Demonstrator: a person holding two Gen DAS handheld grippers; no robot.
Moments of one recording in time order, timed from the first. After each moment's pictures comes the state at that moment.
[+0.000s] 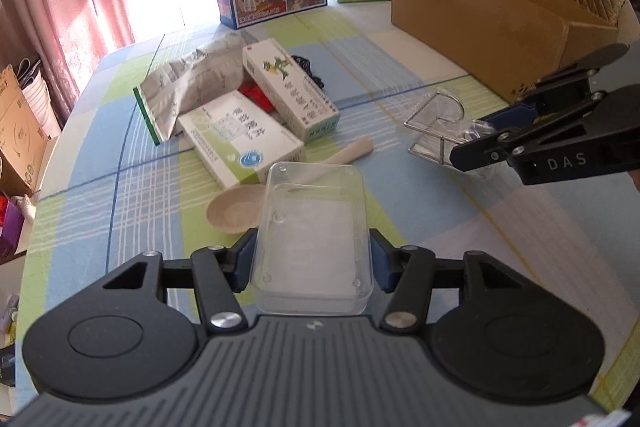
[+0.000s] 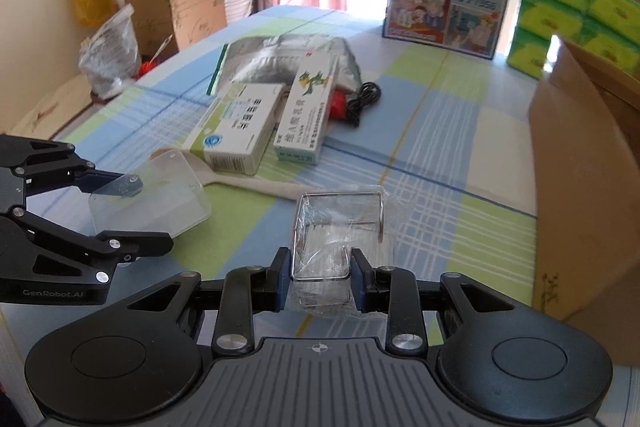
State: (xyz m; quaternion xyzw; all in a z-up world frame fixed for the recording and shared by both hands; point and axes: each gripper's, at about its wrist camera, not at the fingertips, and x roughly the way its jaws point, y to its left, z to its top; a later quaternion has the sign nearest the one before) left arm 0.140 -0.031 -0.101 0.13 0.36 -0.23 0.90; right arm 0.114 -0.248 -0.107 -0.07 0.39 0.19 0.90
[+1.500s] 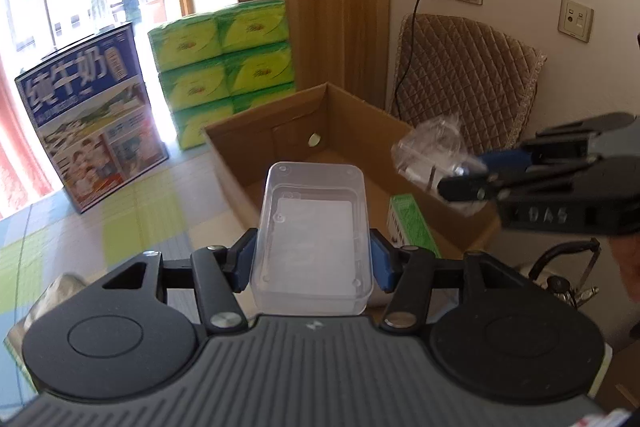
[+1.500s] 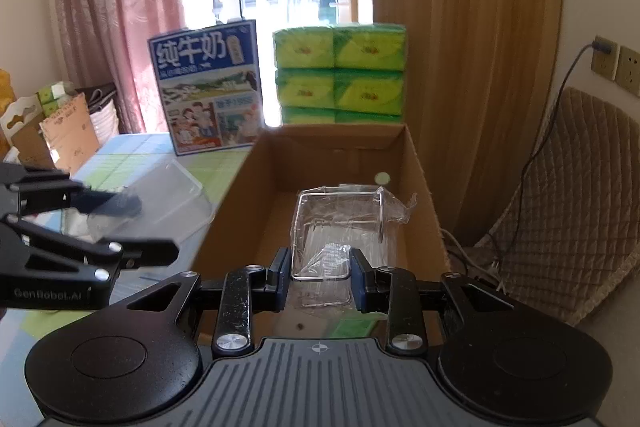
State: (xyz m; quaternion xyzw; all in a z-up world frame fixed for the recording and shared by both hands) left arm 0.191 -0.301 0.028 0.15 0.29 -0.35 0.88; right arm 0.117 -0.499 0.020 0.02 0.31 0.03 0.95
